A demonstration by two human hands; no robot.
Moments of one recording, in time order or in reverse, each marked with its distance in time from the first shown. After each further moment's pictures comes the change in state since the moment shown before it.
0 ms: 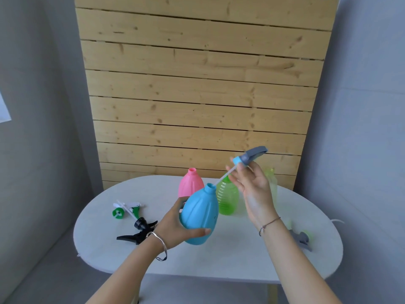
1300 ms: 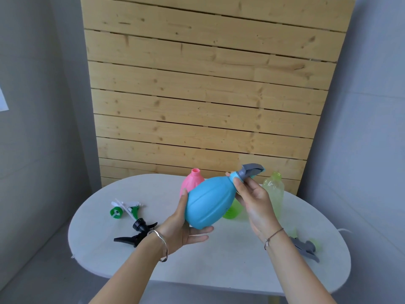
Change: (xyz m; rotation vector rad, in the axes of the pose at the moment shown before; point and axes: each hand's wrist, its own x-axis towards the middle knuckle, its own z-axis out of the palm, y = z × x) left_hand 0.022 0.000 0.005 -0.888 -0.204 -0.435; right_hand 0.005 0.034 -0.015 -0.095 -0.069 0.113
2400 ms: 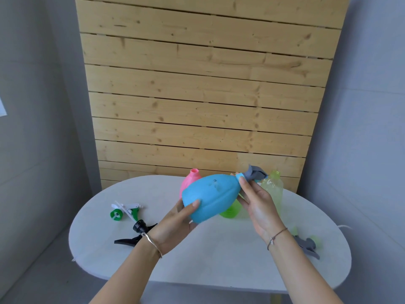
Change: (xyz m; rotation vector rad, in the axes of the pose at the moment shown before) left_hand -0.005 0.005 -0.004 -0.027 -0.080 0.208; right_hand -0.004 -0.006 -0.004 0.102 0.088 0.115
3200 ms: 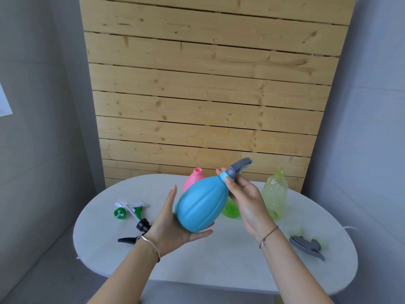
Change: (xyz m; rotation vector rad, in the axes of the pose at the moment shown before) left_hand -0.004 0.002 -0.011 -0.242 -0.007 -0.216; right_hand -0.003 0.004 0.029 -0.097 -0.153 -0.032
